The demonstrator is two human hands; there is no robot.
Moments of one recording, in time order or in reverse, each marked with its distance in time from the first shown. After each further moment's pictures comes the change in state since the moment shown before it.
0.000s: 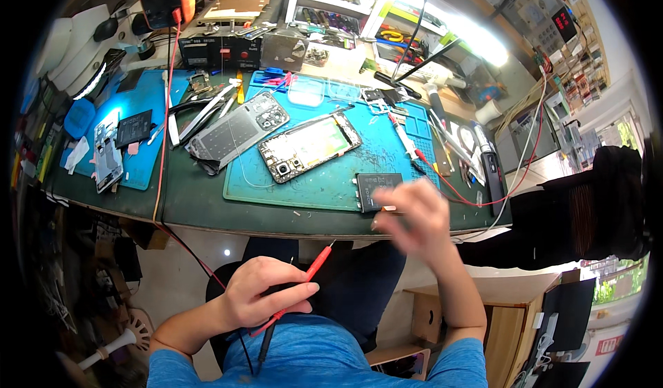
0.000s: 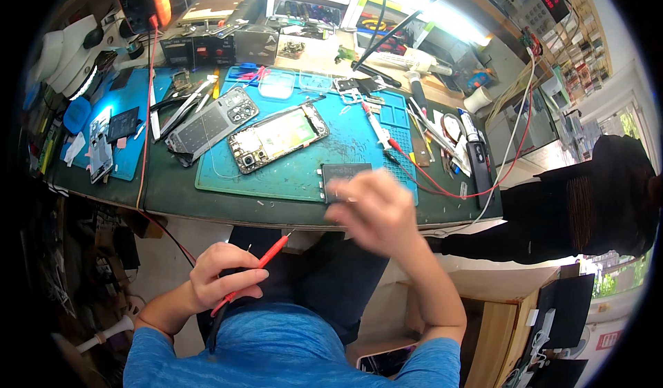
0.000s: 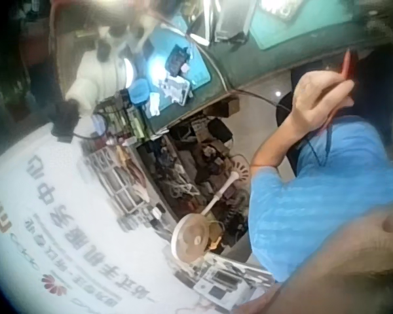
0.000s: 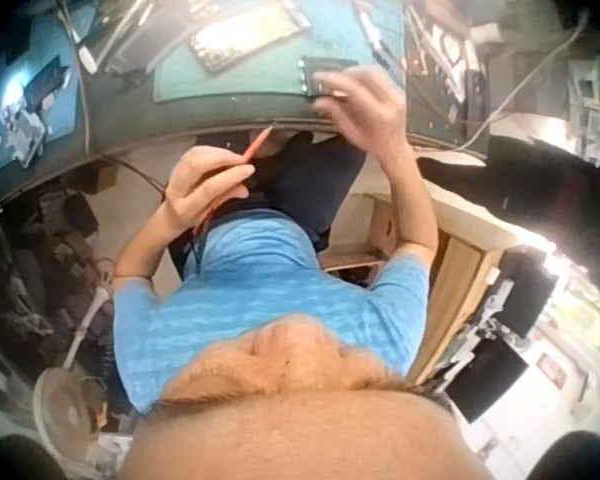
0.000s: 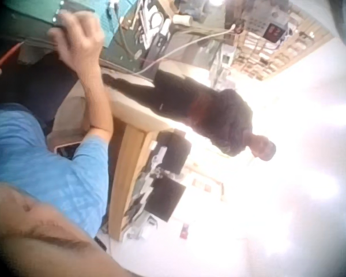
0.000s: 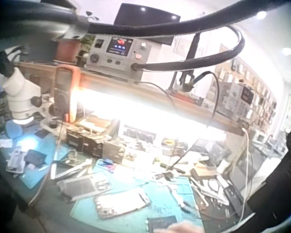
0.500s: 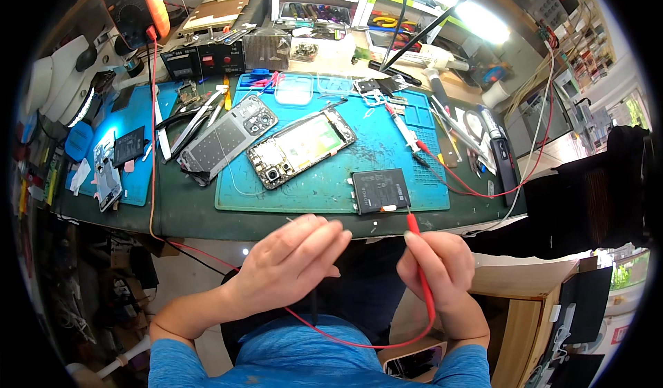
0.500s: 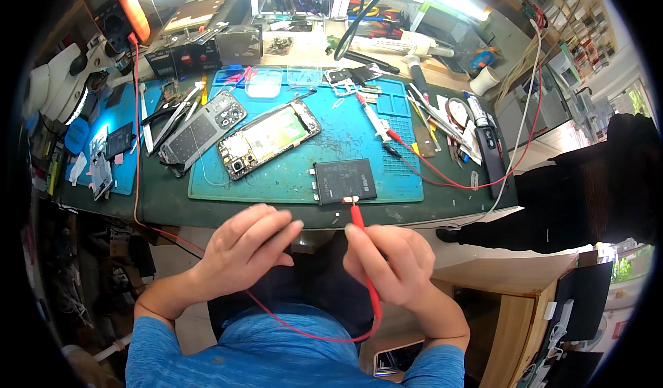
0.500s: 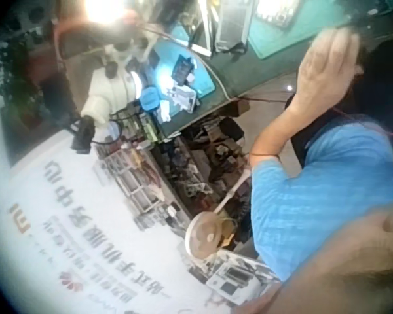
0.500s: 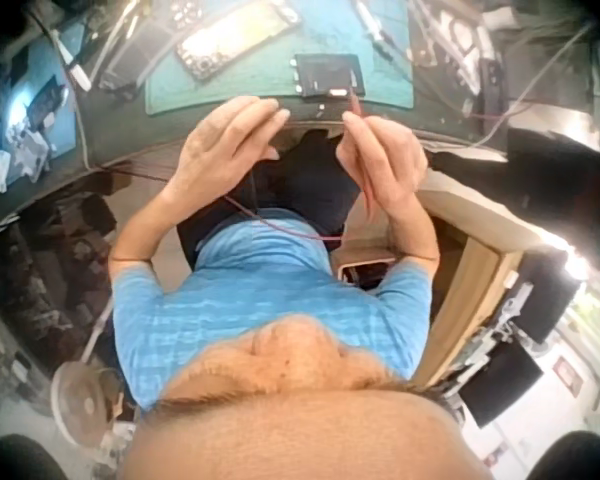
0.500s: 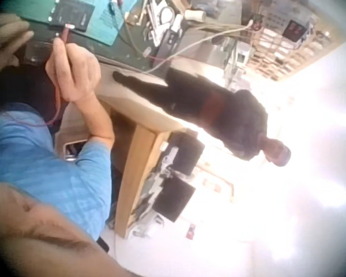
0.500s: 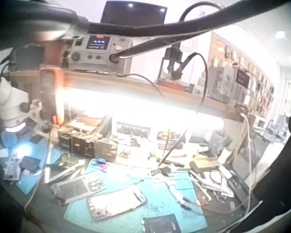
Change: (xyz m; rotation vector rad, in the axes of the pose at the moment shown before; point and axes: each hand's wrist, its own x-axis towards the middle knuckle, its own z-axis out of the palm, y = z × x) left_hand 0.057 -0.015 0.023 0.525 -0.278 0.093; right_hand -0.038 -0.050 -0.025 -0.358 0.205 -0.056
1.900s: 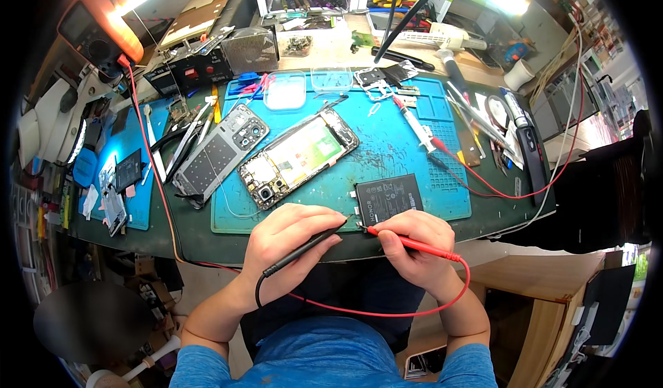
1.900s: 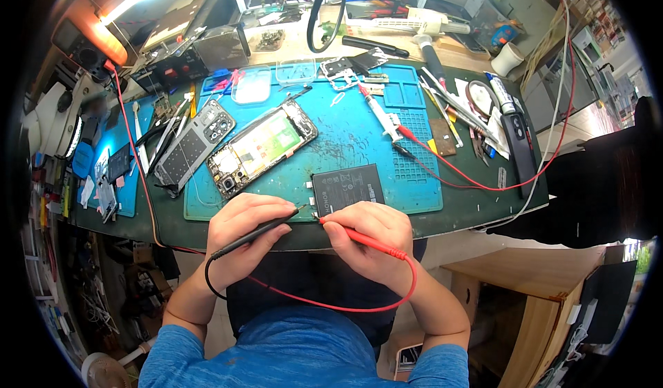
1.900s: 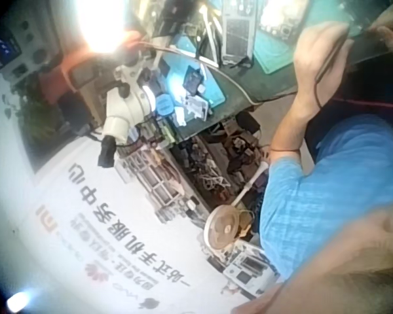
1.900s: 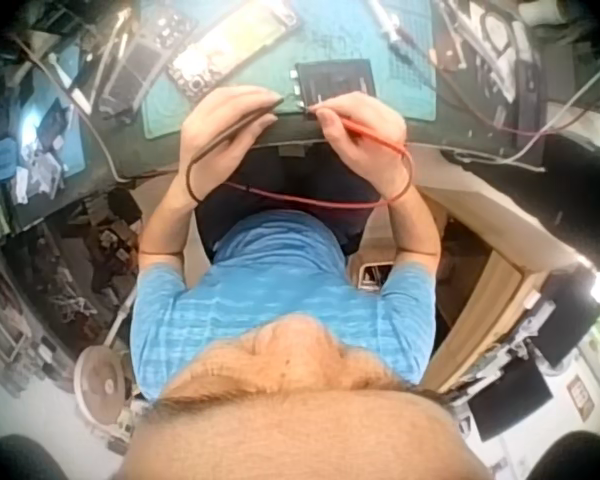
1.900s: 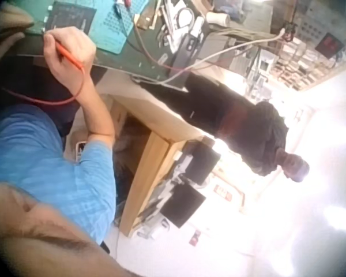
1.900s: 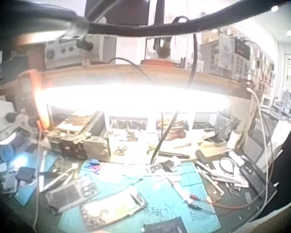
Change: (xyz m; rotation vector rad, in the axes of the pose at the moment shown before) left_hand 0.031 -0.032 0.029 -0.600 0.071 -0.390; right_hand -0.012 0.022 0.066 0.744 -0.099 0.519
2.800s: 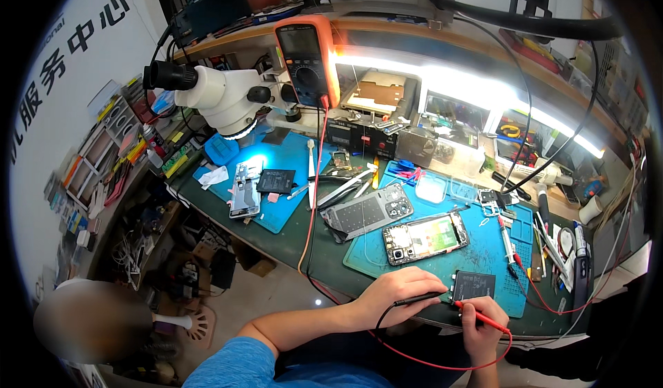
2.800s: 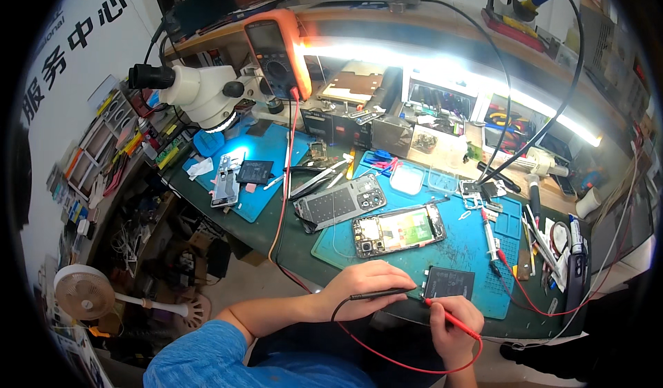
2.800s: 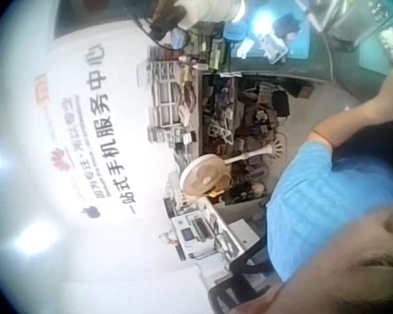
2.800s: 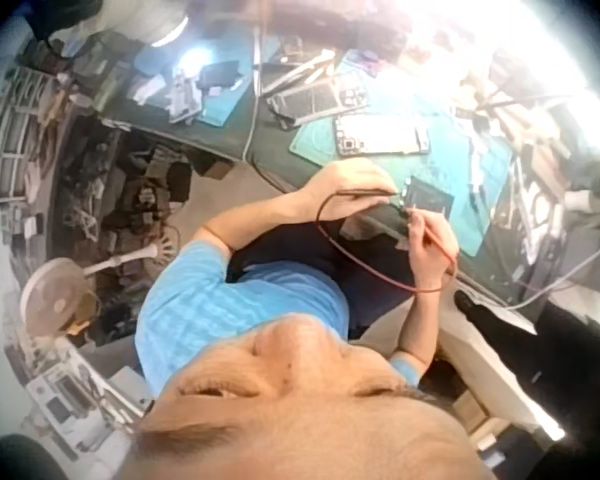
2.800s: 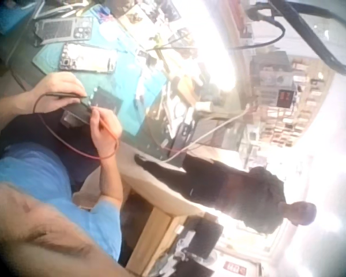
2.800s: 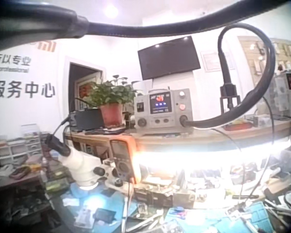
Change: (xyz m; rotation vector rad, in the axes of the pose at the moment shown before) left_hand -0.011 -0.003 0.005 -0.037 0.046 0.011; right_hand -0.007 -0.007 0.003 -0.065 0.024 0.108
